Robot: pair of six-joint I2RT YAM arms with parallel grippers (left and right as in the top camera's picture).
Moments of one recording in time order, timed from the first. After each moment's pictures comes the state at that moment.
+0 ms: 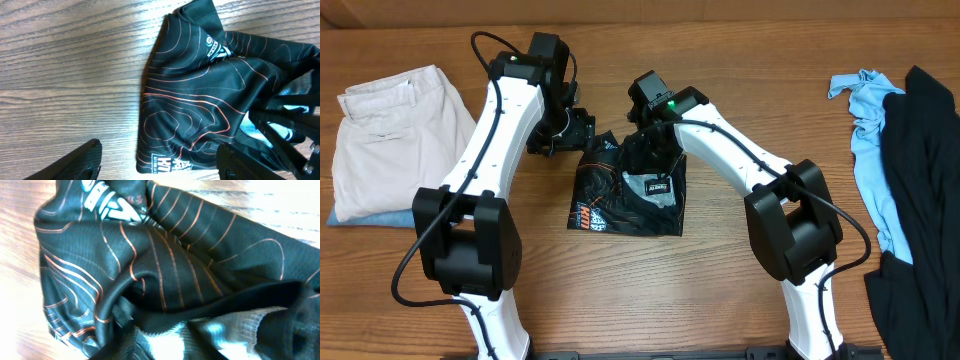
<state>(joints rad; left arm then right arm) -0.18 2.02 1.78 -1.26 0.13 -0.18 0.56 2.21 1.78 -0.96 -0.32 0.39</state>
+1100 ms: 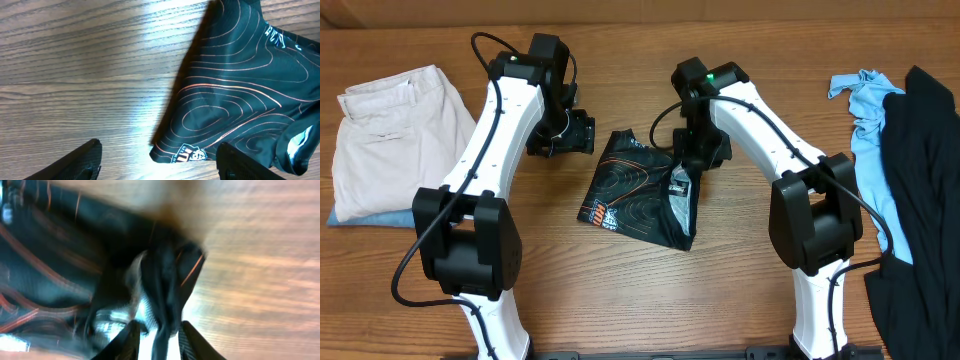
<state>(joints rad) -0.18 2.02 1.78 -1.28 0.13 -0.18 0.41 2.20 1.85 -1.30 -0.13 0.33</state>
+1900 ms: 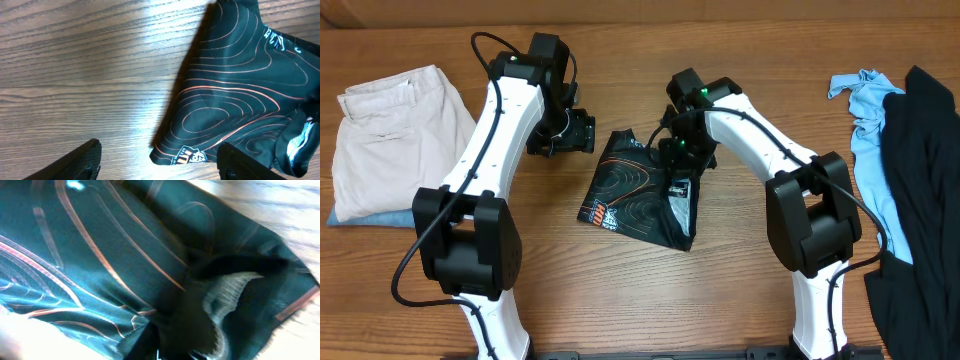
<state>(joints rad) -0.18 2.02 1.78 -1.27 0.13 -0.18 0.43 2.19 1.73 -1.13 -0.30 0.24</state>
